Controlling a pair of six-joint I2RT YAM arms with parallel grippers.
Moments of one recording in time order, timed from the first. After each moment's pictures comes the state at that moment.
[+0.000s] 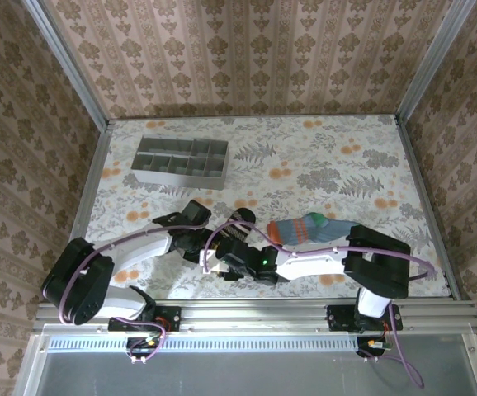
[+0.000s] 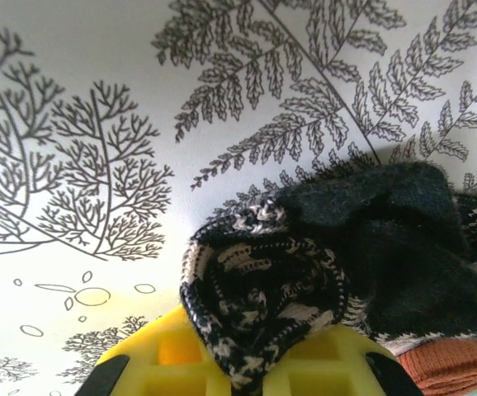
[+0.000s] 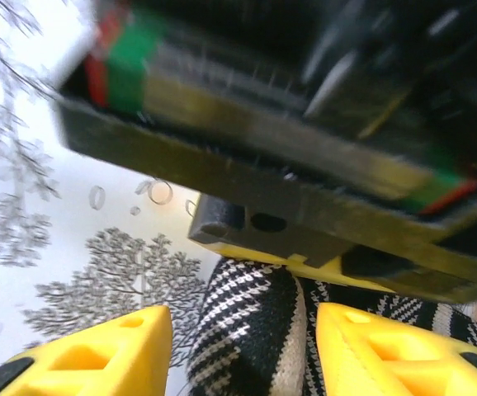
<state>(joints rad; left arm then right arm) -0.69 1.38 0.62 -0.48 0.26 -1.80 1.20 1.76 0.90 0.02 0.31 -0.49</state>
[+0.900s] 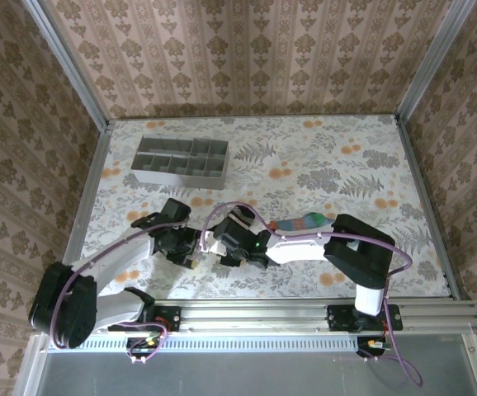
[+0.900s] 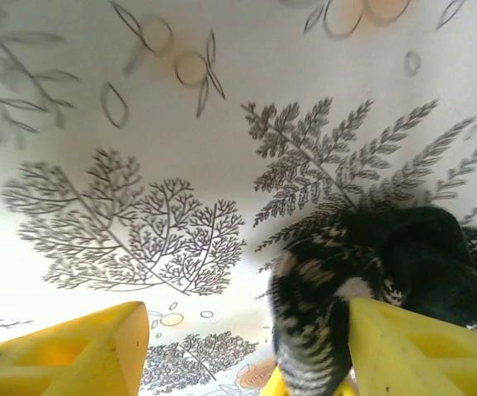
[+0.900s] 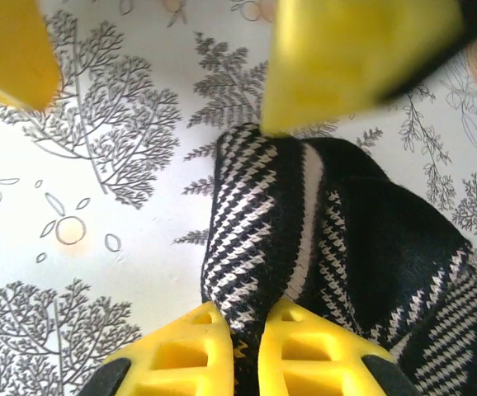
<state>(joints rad) -0.51 1.17 0.59 -0.66 0.24 -1.68 1.06 1.84 1.00 -0.04 0.11 -0.34</state>
